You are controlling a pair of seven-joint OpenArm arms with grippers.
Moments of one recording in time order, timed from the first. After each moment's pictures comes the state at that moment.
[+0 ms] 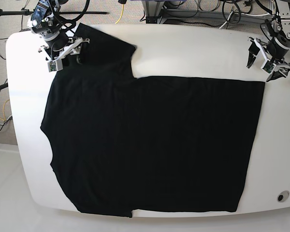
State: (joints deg) left arm 26.8 -24.1 -28.3 88.2 12.7 -42.2 -1.1; right arm -25.1 1.3 32.1 101.4 17.8 39.4 -42.3
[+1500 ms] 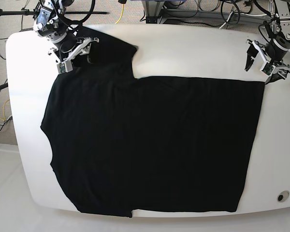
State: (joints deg) left arm 26.1 -23.4 -27.9 89.3 10.5 -42.2 -0.5; right arm -24.8 1.4 28.5 99.8 20.1 40.0 -43.9
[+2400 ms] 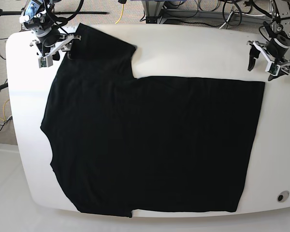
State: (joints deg) left arm 25.1 -21.0 -30.6 85.0 4.1 -42.3 3.4; right arm -25.7 0.9 39.0 103.8 20.6 39.8 -47.9
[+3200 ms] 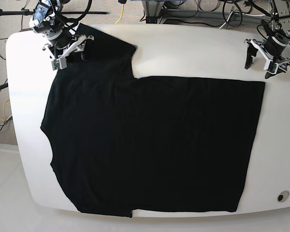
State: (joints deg) left arm 25.4 -20.7 -30.2 84.6 1.7 -42.3 3.4; right arm -25.8 0.7 32.3 101.5 20.3 39.7 -45.9
